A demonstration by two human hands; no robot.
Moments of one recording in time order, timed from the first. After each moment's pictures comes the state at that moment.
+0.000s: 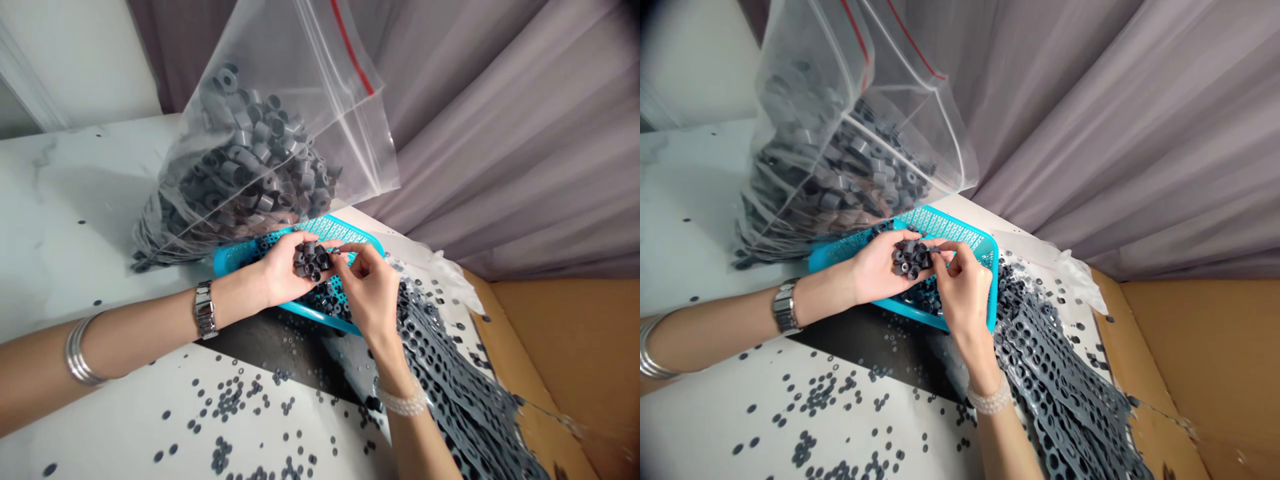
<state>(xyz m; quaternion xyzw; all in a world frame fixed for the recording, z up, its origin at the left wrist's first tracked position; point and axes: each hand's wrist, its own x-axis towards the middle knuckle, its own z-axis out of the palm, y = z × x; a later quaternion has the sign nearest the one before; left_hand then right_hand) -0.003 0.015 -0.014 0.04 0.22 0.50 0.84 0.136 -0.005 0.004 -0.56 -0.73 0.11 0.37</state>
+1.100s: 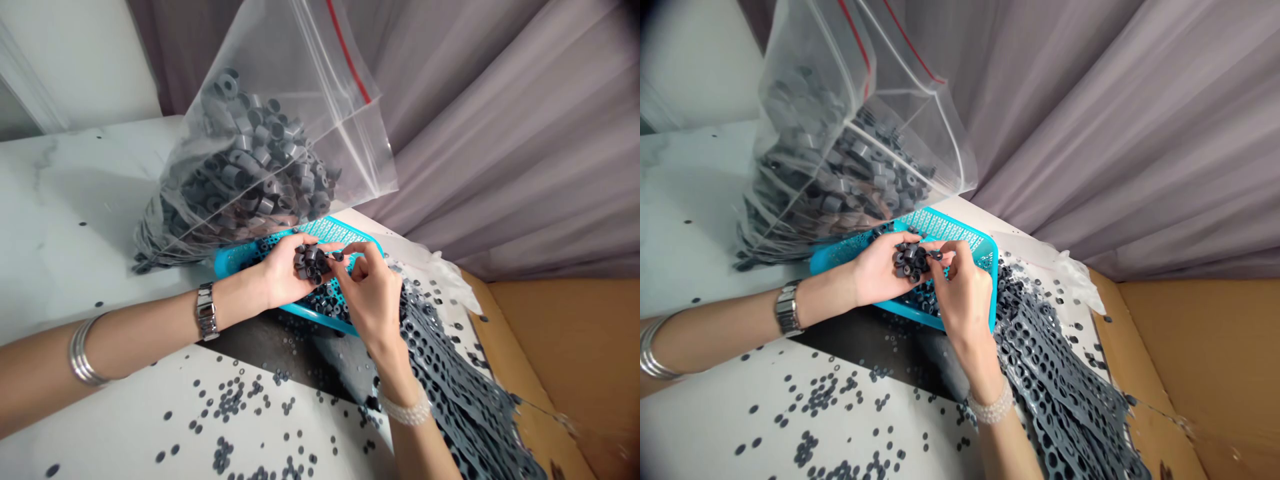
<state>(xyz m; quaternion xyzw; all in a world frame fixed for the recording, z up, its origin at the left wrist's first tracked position) -0.005 0.015 -0.019 0.05 0.19 0.47 0.86 0.132 -0.013 0.013 -0.57 -0.74 0.10 0.34</state>
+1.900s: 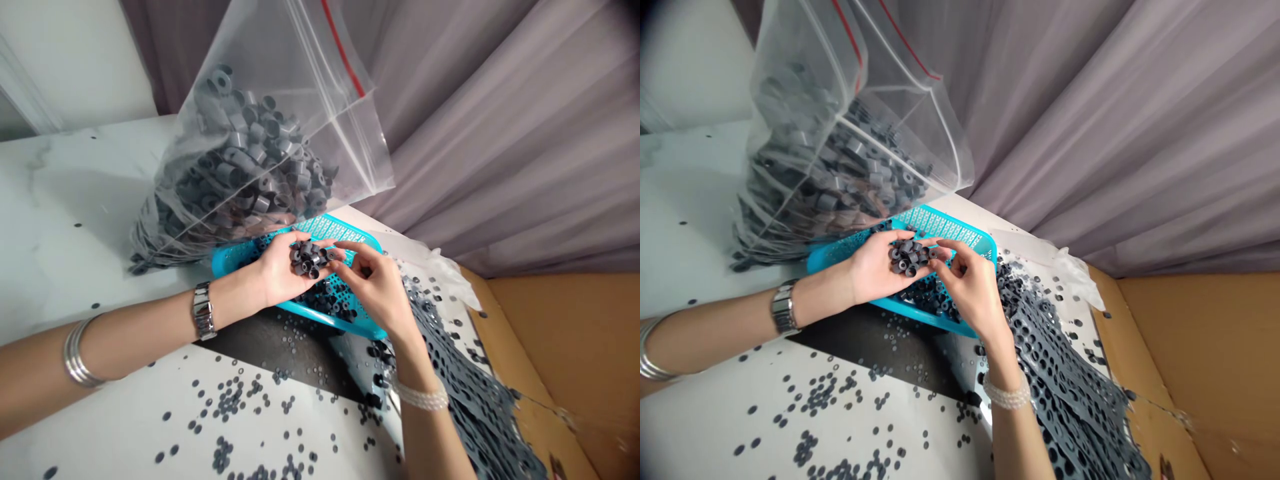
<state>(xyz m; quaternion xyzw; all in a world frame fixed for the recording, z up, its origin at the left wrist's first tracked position) -0.005 0.016 -0.018 0.02 0.20 0.49 0.85 0.156 0.003 0.018 -0.51 -0.77 0.24 0.30</state>
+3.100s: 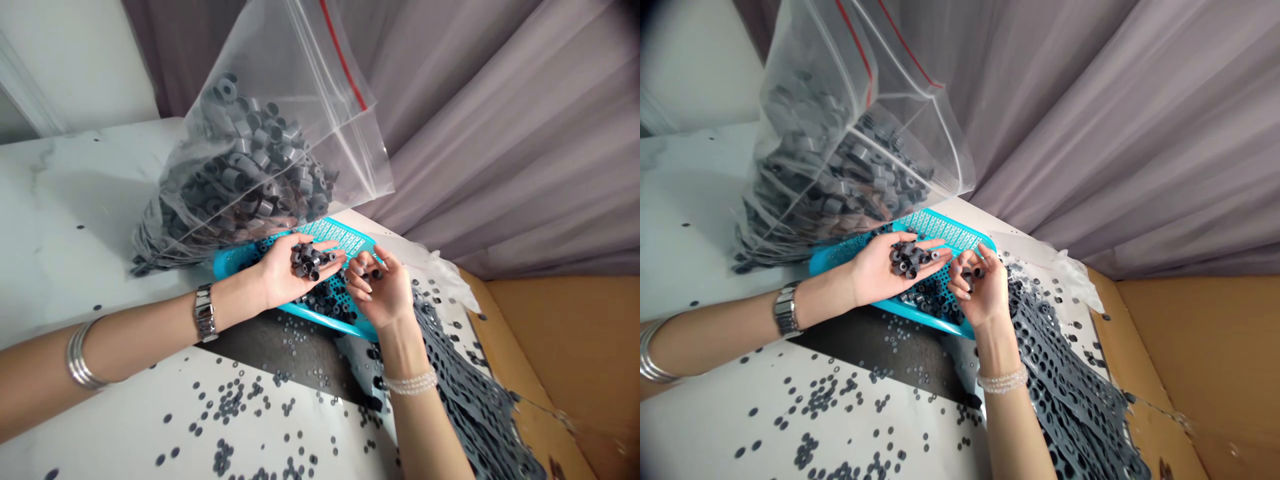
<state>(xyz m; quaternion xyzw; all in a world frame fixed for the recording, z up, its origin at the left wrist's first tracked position) -0.003 0.012 -0.012 -0.02 0.18 0.51 0.84 0.165 0.018 0.006 -0.35 -0.34 0.75 0.43</state>
